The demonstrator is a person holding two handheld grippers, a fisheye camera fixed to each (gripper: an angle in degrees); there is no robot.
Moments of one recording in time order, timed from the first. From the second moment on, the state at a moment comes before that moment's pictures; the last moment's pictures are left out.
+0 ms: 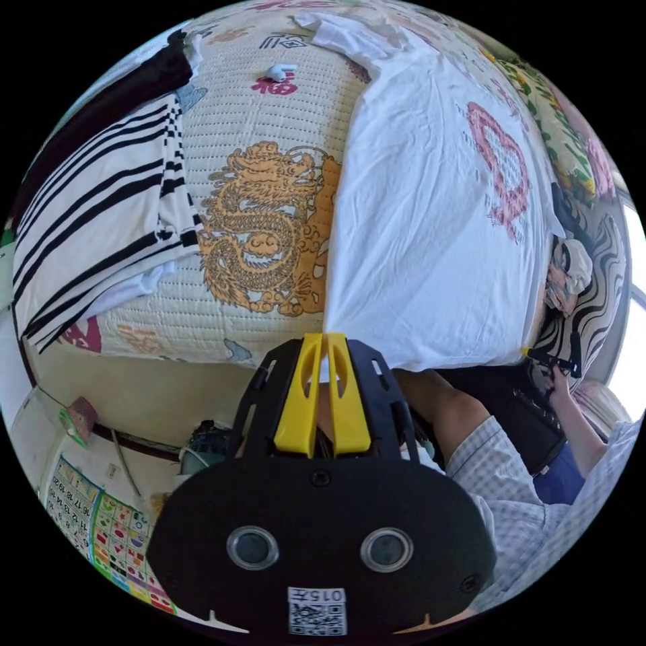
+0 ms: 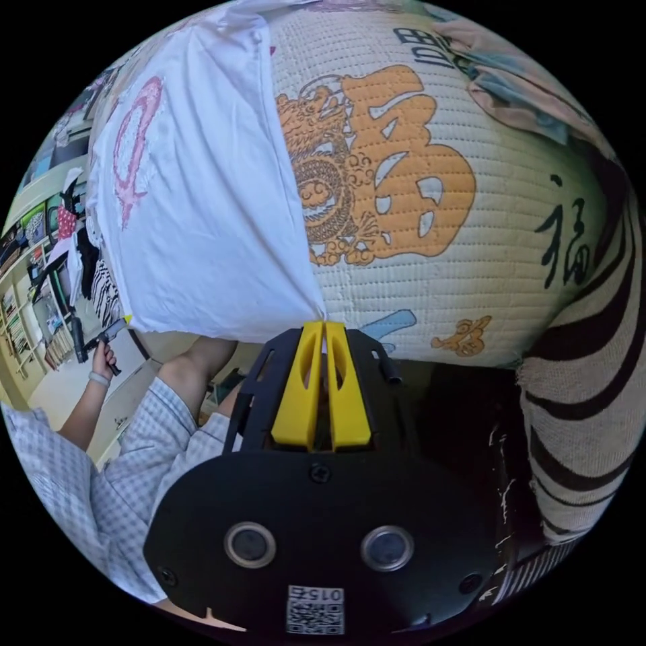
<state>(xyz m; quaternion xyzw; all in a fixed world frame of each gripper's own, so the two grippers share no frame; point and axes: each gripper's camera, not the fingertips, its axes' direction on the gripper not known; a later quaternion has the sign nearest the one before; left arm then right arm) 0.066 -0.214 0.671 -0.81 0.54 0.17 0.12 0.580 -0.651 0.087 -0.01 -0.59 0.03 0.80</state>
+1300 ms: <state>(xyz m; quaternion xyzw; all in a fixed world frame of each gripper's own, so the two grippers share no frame) 0.126 -0.536 0.523 -0.27 0.72 0.54 0.35 0.551 -0.619 0.026 -0.06 -0.46 0.13 0.88</state>
